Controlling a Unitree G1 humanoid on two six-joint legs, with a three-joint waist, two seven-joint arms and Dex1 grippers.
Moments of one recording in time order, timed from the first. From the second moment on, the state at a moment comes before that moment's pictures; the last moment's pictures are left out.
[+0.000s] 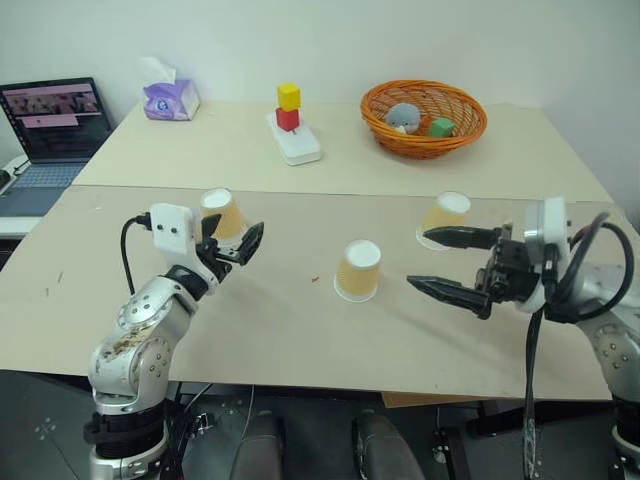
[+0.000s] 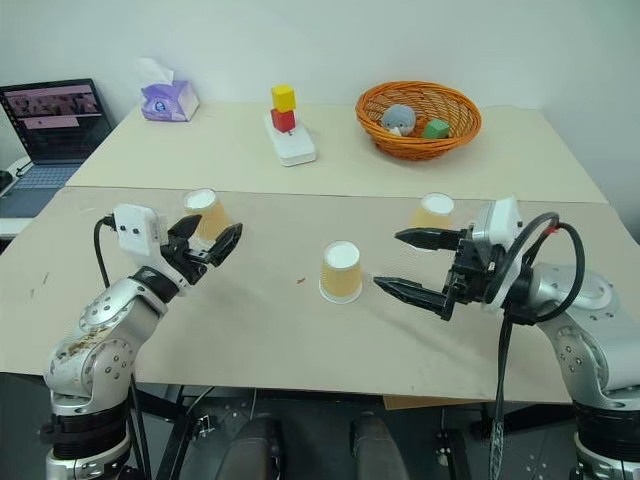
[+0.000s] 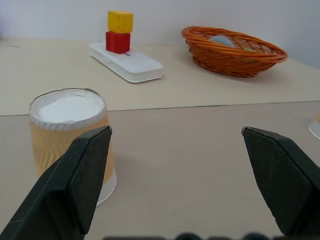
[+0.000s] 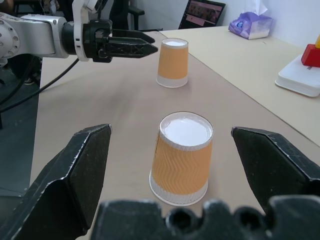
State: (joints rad) left arm -0.26 0.33 0.24 -0.45 -0.48 0.65 -0.25; right arm -0.22 -0.79 -0.26 -0.42 0.74 0.53 0.99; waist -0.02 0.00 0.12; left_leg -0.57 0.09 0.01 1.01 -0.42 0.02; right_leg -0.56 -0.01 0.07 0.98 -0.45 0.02
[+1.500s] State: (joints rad) left arm -0.56 0.26 0.22 -0.02 -0.27 0.53 -0.04; right arm -0.14 -0.80 -0.33 -0.44 0.77 0.53 0.98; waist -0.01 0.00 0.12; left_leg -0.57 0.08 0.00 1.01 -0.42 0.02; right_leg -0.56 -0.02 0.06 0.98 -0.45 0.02
